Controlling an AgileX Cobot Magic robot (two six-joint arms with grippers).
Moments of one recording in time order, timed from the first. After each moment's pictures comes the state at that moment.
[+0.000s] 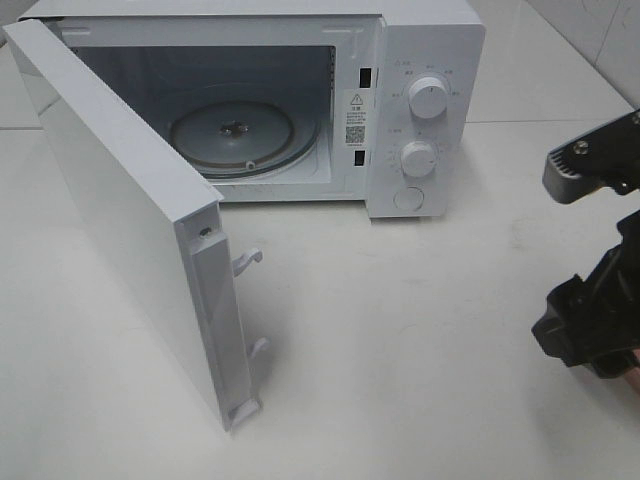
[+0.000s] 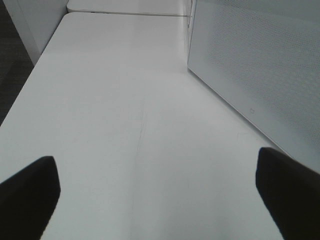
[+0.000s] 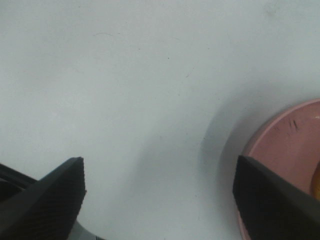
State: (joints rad) left arm 0.06 0.00 -0.52 -0.02 1.09 -0.01; right arm 0.58 1.05 -0.59 -0.19 0.70 0.24
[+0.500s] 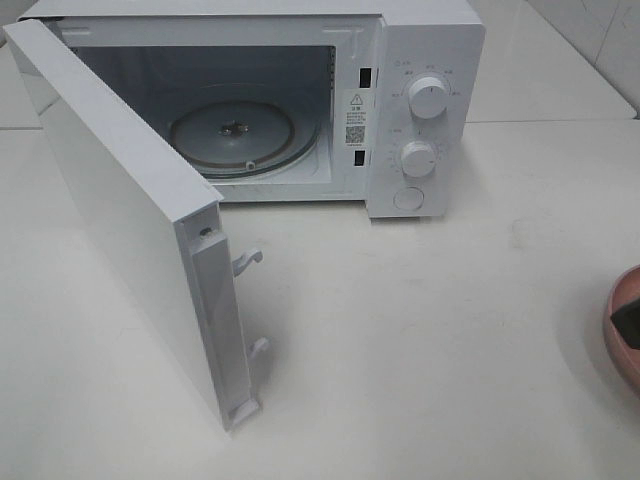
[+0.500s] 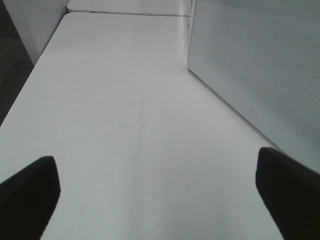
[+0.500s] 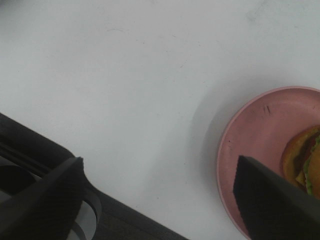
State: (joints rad) left arm 0.06 0.00 -0.52 -0.02 1.09 -0.01; right arm 0.58 0.84 -0.70 -0.11 0.97 0.10
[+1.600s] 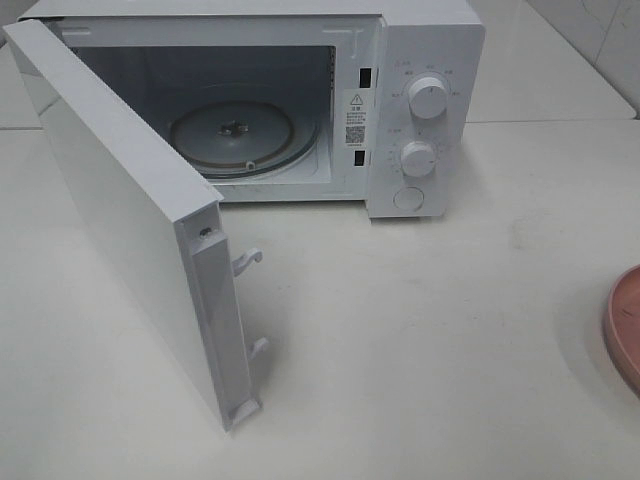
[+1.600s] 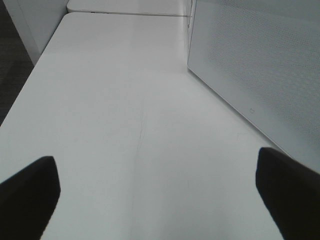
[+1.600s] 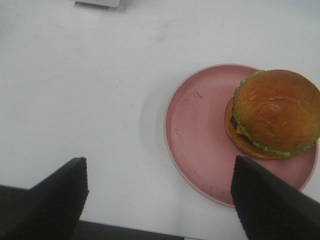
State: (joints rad) left arm 0.06 0.00 -0.52 -0.02 1.09 -0.01; right arm 0.20 0.22 -0.50 -0.05 1.01 0.06
